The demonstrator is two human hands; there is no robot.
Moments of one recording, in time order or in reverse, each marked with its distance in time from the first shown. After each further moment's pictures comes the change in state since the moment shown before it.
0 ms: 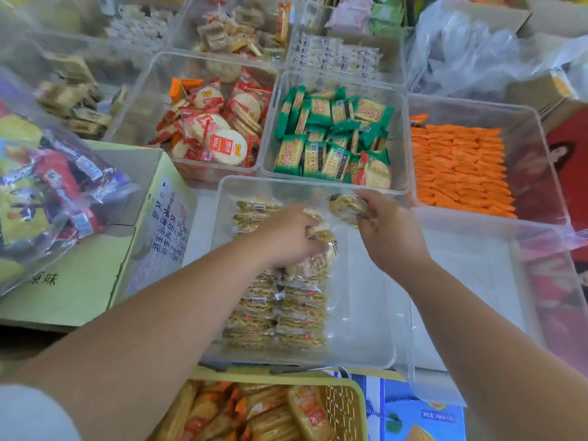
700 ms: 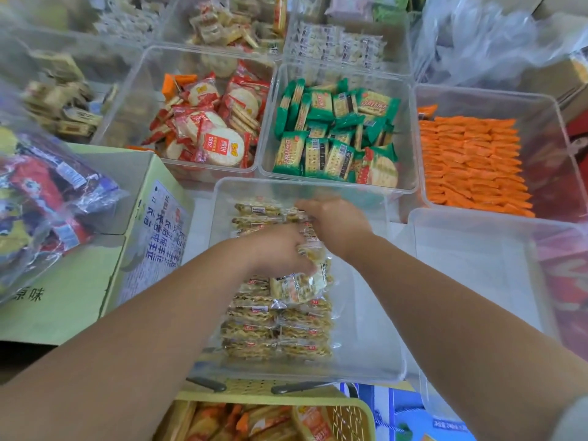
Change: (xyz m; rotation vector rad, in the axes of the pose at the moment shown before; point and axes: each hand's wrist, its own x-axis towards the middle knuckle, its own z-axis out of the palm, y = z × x) left_hand 0.008 -0.020 -0.004 0.104 -0.242 -0.009; right_hand 0.060 -0.013 0.079 -0.335 -0.339 -0.281
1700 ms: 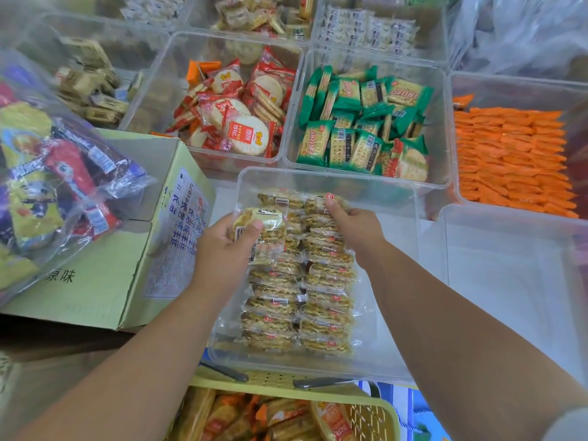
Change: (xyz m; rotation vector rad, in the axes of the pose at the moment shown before) left_hand -0.046 -0.080 0.051 -0.914 0.876 -0.189; right_hand 0.007 0.001 0.051 0.965 0.088 0.793
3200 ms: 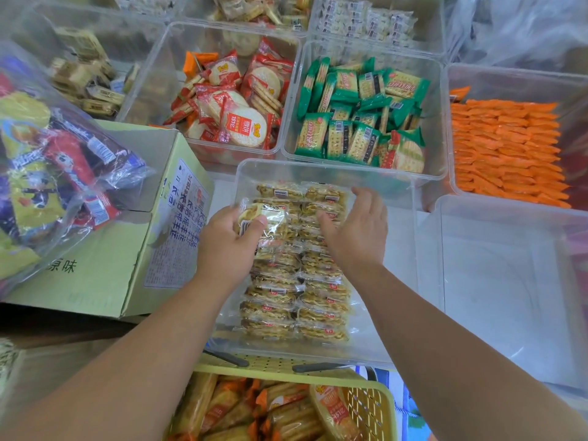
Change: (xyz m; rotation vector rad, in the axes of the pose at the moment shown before) left_hand -0.006 0.006 0.002 0.200 0.014 0.035; right_hand -0.050 0.016 0.005 -0.477 0.385 -0.554
